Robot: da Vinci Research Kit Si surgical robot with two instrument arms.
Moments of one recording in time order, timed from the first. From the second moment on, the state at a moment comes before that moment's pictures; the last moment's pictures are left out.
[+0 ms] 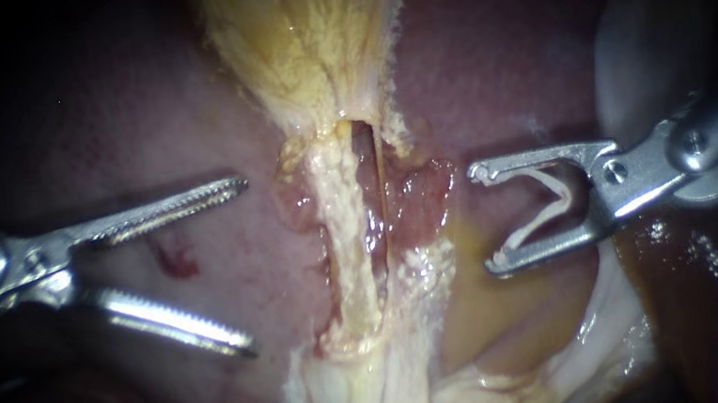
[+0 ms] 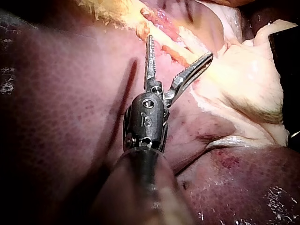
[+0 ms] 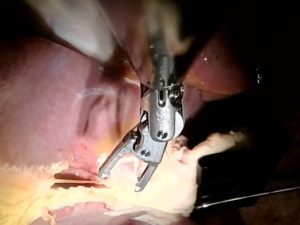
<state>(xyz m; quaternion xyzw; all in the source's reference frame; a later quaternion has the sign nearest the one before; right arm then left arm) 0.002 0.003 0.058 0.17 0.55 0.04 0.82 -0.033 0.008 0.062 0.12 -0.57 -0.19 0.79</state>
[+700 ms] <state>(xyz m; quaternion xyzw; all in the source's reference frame) 0.002 0.003 0.058 0.17 0.55 0.04 0.82 -0.034 0.010 0.062 0.11 -0.57 -0.20 0.79</state>
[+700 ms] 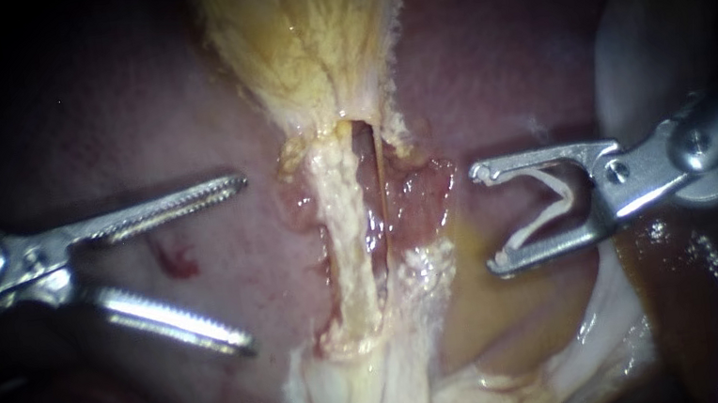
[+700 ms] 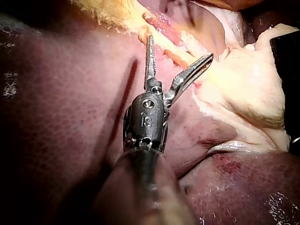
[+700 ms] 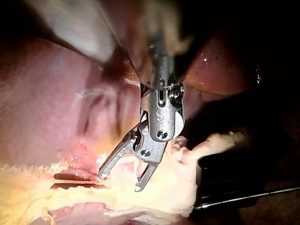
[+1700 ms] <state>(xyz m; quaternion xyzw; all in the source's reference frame) 0.002 0.003 0.058 0.17 0.55 0.04 0.82 -0.037 0.015 0.069 0.11 -0.54 -0.27 0.79</state>
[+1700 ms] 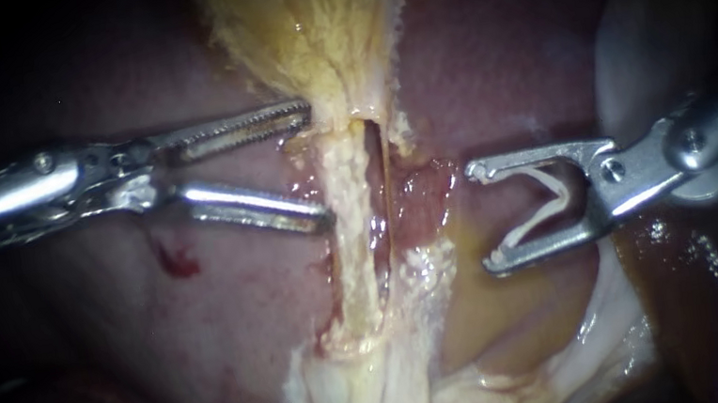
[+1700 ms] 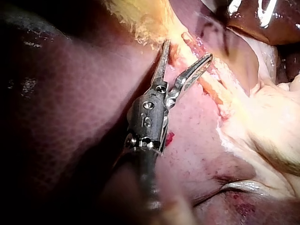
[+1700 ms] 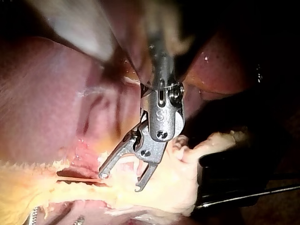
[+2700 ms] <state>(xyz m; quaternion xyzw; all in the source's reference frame) 0.002 0.003 0.058 0.17 0.55 0.04 0.82 -0.031 0.016 0.061 0.14 -0.51 -0.34 0.78</state>
